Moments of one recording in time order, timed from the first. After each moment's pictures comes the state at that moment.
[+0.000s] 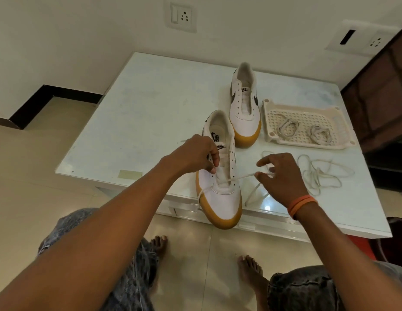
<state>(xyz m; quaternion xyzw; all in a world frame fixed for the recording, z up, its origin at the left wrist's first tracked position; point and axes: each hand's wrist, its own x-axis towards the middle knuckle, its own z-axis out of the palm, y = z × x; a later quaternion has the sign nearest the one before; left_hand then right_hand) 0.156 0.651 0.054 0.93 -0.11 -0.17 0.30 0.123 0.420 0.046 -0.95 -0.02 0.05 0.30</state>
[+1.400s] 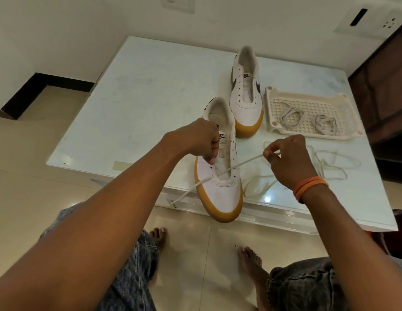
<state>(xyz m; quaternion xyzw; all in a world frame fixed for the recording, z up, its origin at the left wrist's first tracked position) 0.177 0.642 0.065 0.94 -0.14 -0.24 0.19 0.143 0.418 0.050 -0.97 0.02 0.05 0.26</state>
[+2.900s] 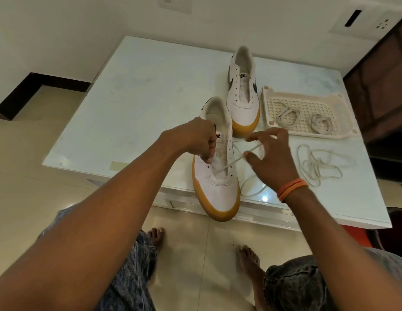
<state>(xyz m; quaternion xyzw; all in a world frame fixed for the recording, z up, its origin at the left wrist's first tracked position) 0.177 0.641 0.068 0.94 -0.13 -0.25 0.19 0.137 0.437 0.045 -0.95 -0.05 0.00 0.29</state>
